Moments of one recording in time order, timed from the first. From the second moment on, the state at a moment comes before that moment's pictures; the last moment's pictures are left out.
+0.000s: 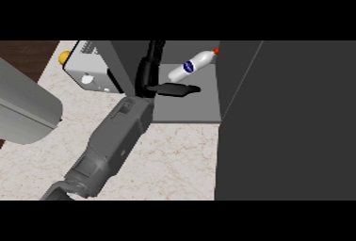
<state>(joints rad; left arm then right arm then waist) -0.96 0.00 -0.14 -0.48 0.39 0.27 -0.69 0.61 -0.09 0.29 -2.13 -0.23 0.22 -0.22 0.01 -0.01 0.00</state>
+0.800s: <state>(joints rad) -0.42 0.05 -0.36 -1.26 0.43 0.30 -0.44 0.64 -0.08 0.34 -2.16 -0.20 0.19 -0.20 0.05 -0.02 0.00</state>
